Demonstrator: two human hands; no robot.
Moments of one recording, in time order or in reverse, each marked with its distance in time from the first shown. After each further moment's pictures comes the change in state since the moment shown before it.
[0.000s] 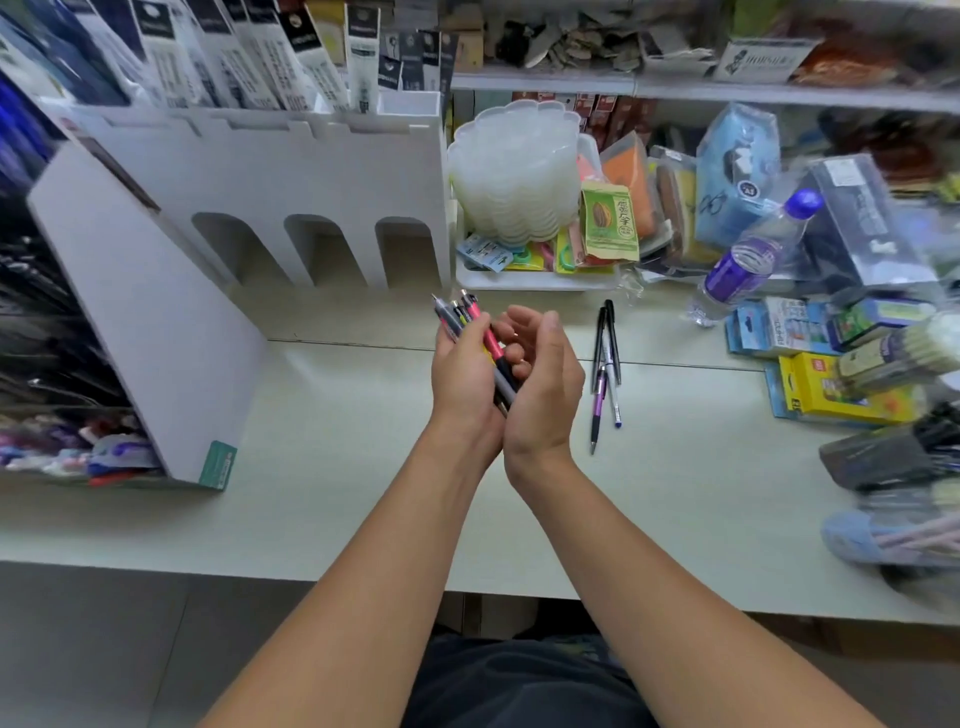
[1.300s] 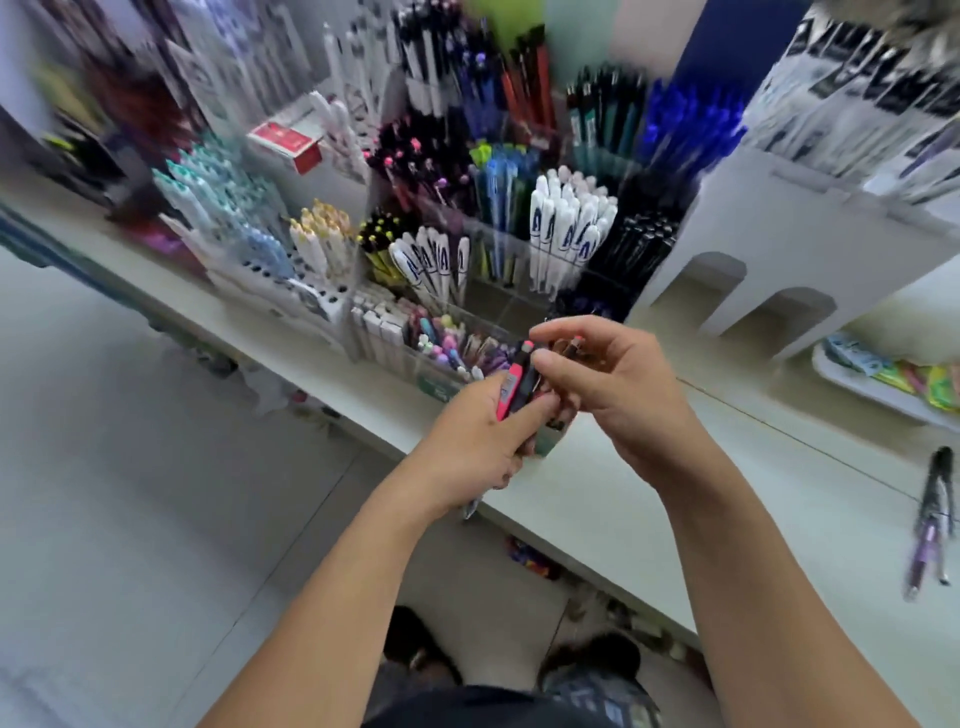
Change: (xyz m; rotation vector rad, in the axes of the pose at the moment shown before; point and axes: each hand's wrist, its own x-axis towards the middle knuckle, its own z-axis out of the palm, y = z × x) left_hand -0.103 0.271 -0.333 0.792 -0.094 0.233; right_hand -0.172 0.075 0.271 -0.514 -0.930 0.024
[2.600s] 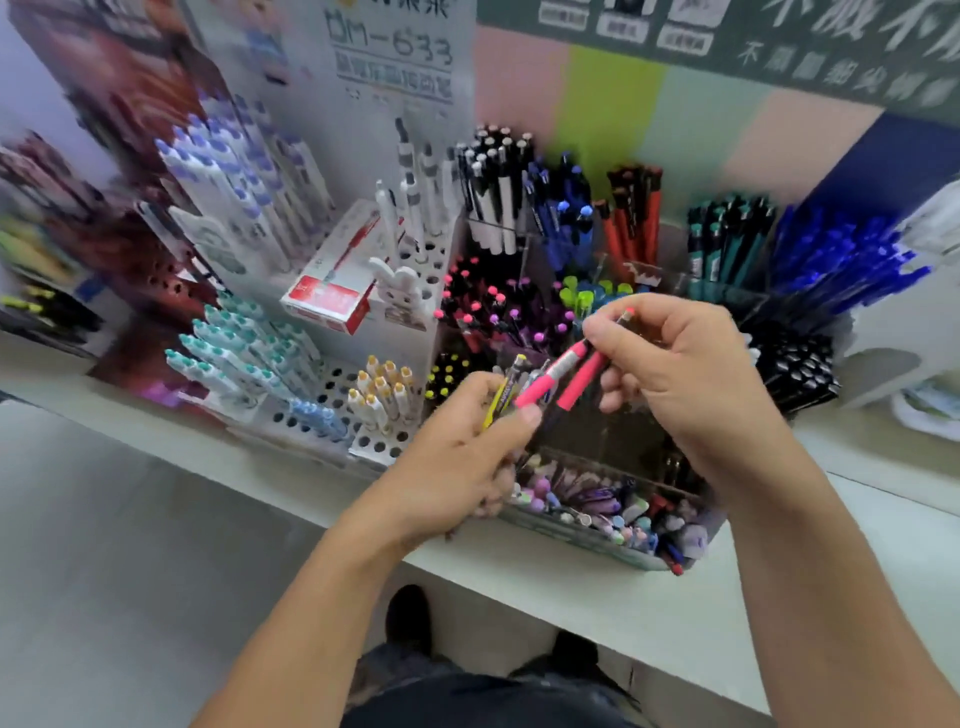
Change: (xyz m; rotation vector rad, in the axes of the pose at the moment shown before) left_hand 0.078 0.079 -0.174 -0.011 -0.197 0.023; right_hand 0.139 -0.078 0.076 -0.045 0.247 -0.032
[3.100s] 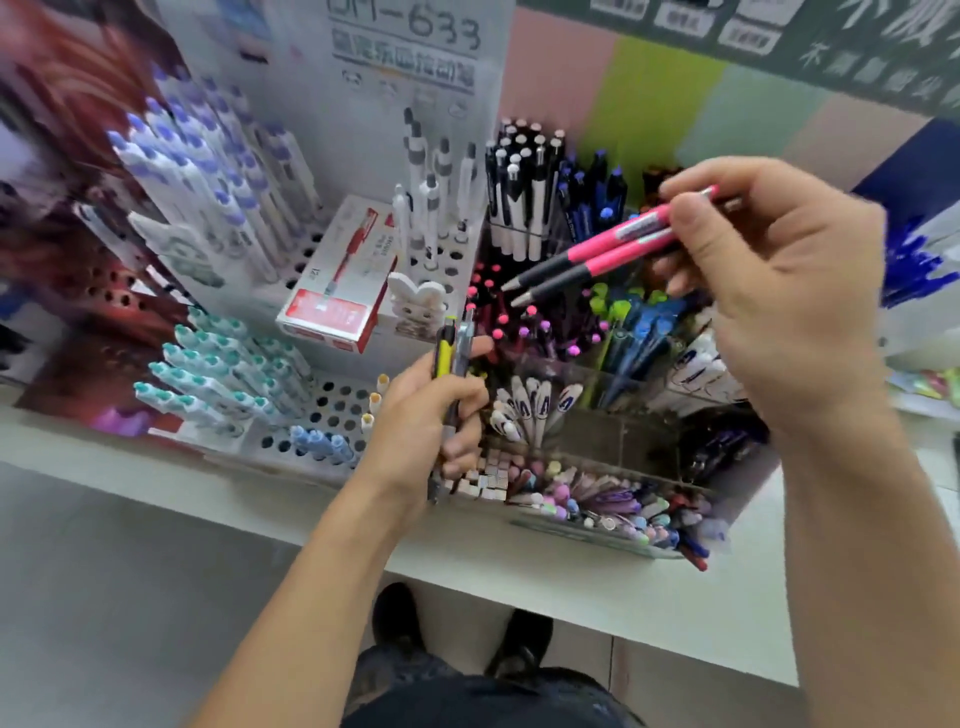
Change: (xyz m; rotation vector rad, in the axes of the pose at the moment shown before) left_hand 0.037 -0.010 -0.062 -0.437 0.073 0.041; right_hand 0.031 -0.047 0.017 -0.305 0.307 -0.458
